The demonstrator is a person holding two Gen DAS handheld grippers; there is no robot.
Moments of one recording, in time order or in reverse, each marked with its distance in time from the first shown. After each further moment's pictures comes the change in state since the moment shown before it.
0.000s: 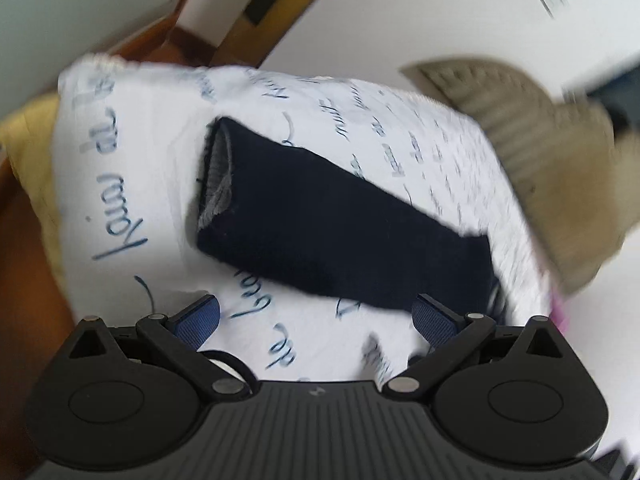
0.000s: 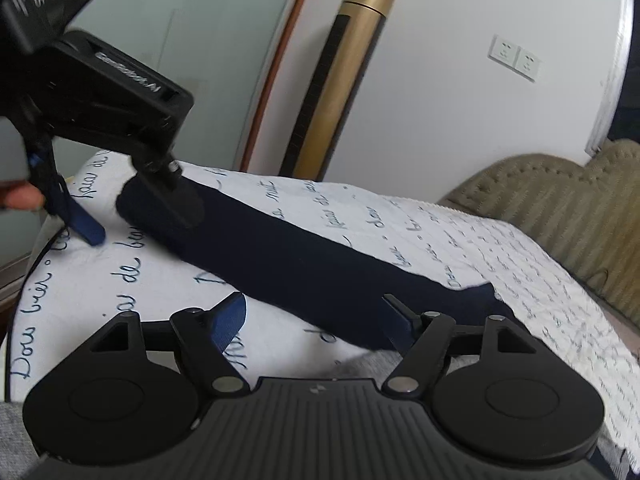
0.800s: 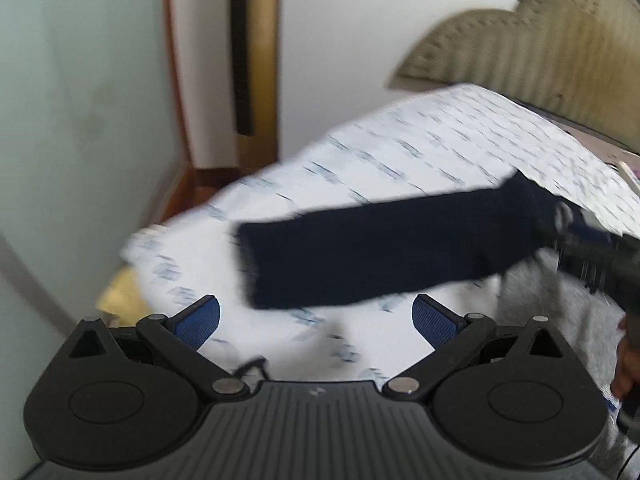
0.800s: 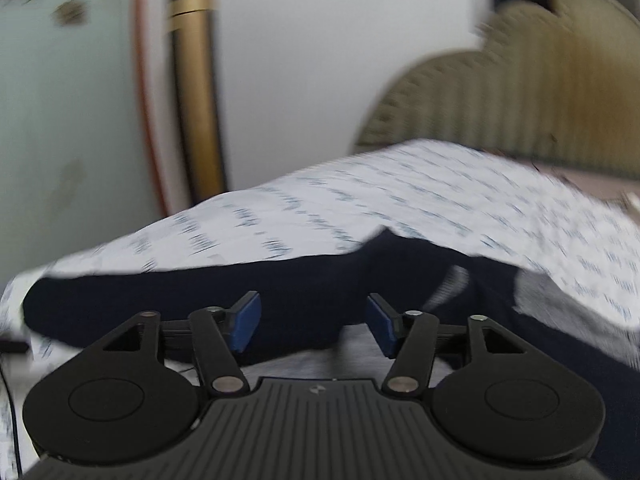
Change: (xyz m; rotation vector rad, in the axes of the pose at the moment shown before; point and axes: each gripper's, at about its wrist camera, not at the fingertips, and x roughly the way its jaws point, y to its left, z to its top) left arm -0.050 -0.073 -0.057 0.598 -0.229 0.384; right arm 0.009 -0.086 -0.003 0.372 0.037 -0.068
